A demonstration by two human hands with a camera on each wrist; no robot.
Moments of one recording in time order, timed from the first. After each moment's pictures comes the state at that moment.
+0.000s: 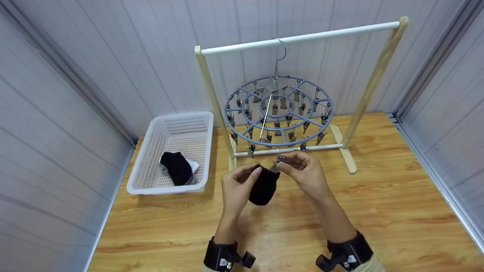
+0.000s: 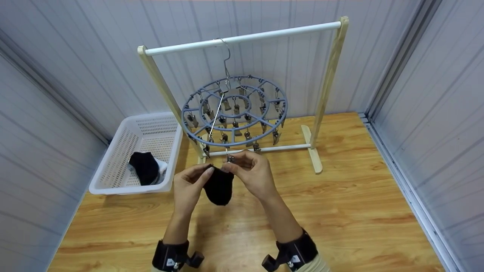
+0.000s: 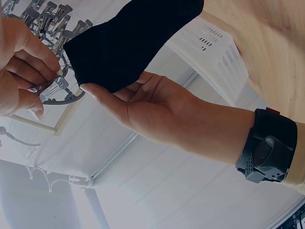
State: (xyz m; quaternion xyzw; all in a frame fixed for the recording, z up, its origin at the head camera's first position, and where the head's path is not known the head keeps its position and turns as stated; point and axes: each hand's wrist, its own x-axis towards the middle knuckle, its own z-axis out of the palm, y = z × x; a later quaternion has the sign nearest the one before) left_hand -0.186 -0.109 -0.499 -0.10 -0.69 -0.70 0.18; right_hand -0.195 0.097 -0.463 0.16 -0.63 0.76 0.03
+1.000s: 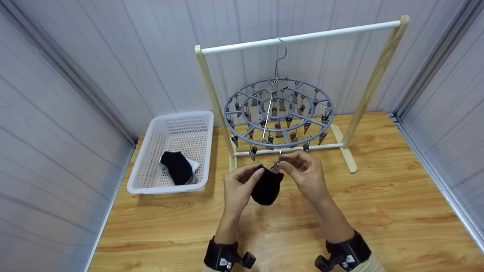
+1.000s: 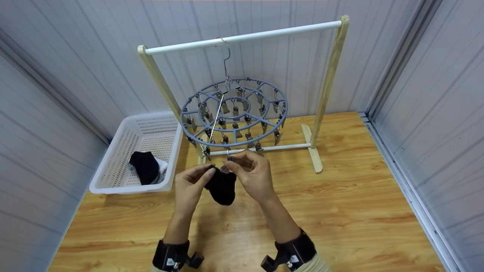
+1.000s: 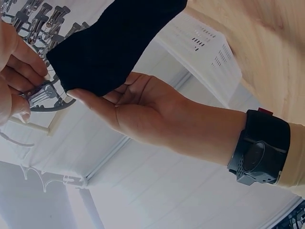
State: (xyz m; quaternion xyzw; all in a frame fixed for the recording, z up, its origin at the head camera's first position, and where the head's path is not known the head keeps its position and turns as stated) left_hand -0.184 -0.108 -0.499 -0.13 -0.66 -0.72 0.16; right_hand -0.193 0.091 -0.467 0.20 -0.62 0.76 0.10
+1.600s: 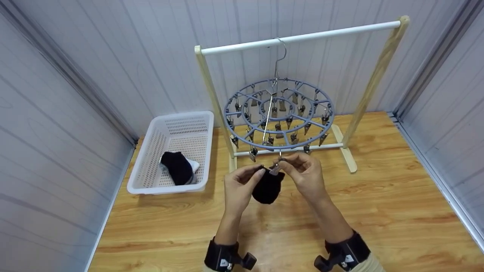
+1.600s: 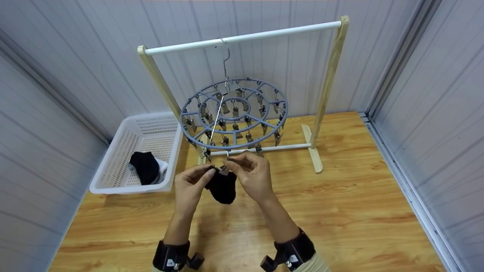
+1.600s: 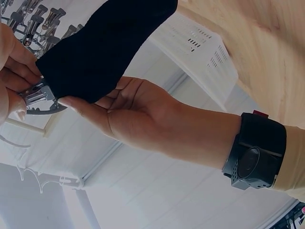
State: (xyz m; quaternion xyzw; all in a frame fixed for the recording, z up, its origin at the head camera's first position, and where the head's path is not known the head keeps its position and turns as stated) left_hand -0.184 -0.104 -0.492 -0.13 -0.64 -0.74 0.16; right_hand -0.197 0.087 -0.466 0.18 -0.61 0.77 0.11
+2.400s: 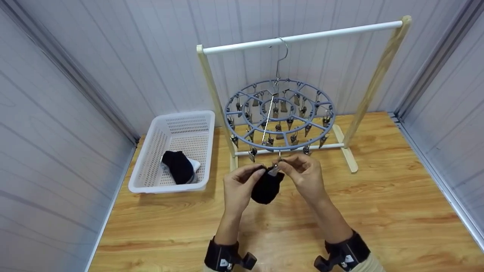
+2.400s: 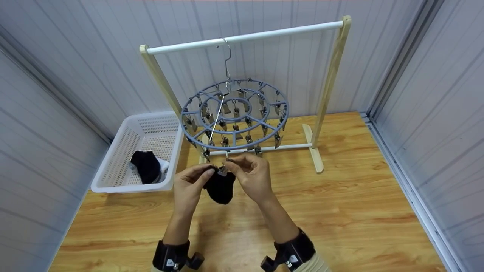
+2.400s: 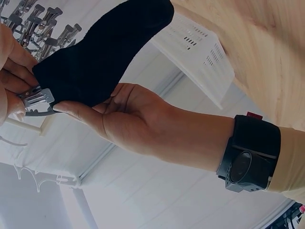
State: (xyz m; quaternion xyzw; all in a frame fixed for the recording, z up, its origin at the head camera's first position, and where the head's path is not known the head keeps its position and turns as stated) left_hand -0.182 -0.105 -0.488 -0.15 -0.63 -0.74 0.17; right_hand -0.196 0.086 -0.468 0.20 -0.62 0.75 0.12
